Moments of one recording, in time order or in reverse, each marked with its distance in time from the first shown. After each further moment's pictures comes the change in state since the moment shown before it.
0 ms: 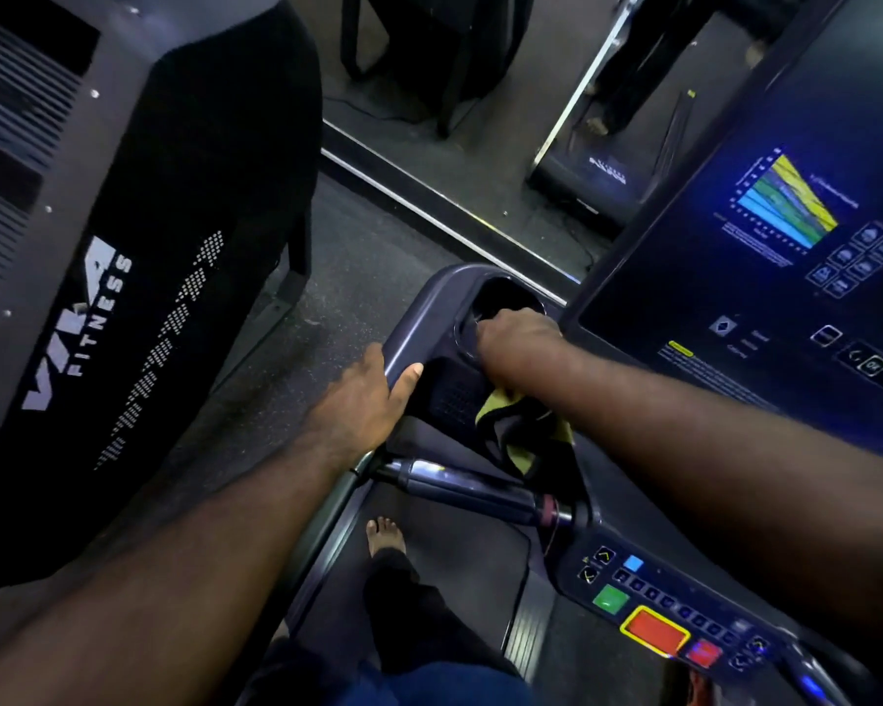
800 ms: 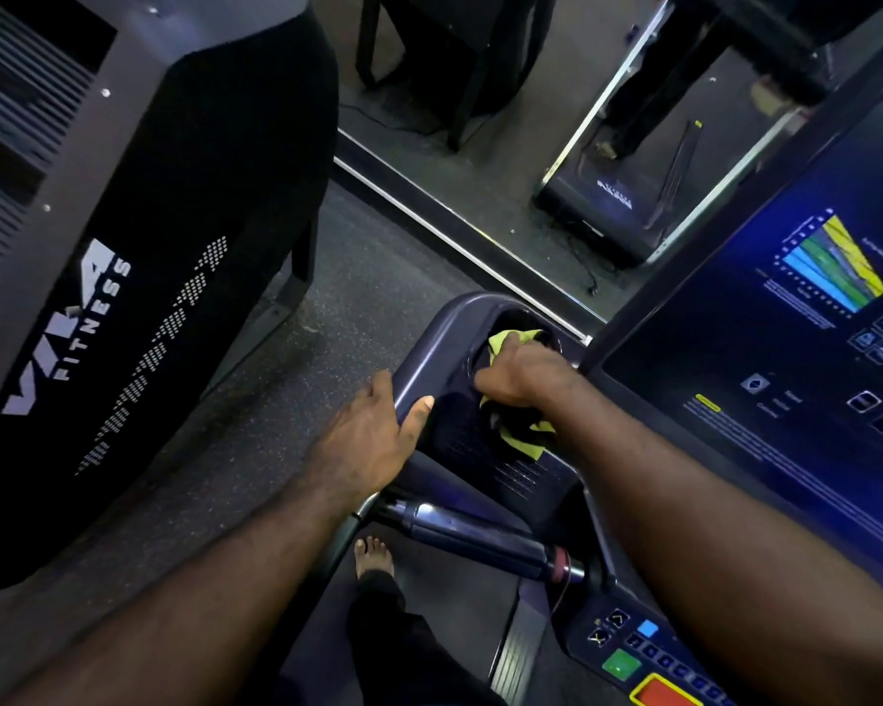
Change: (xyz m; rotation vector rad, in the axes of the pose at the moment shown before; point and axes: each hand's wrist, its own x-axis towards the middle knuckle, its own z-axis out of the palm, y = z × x) left_hand 0.011 -0.005 0.007 -0.049 0.015 0.040; right_hand 0.045 0.002 0.004 0.442 -0.135 0.268
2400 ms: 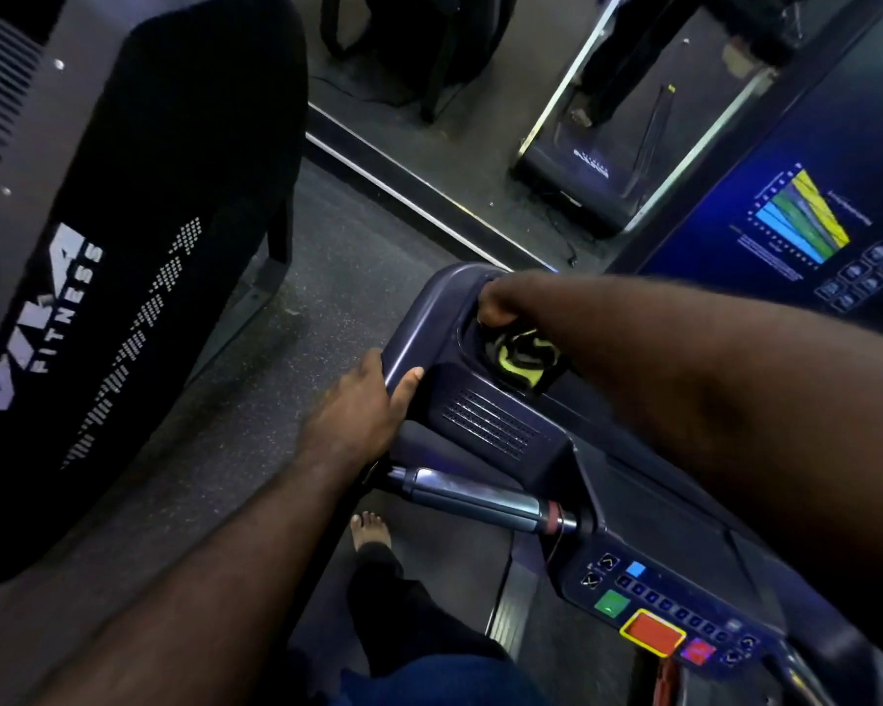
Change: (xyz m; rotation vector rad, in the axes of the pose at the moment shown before) left_hand -0.011 0.005 -0.010 -0.002 -0.003 -0.027; right_hand 0.048 -0.002 -0.019 0.055 -0.055 -0.130
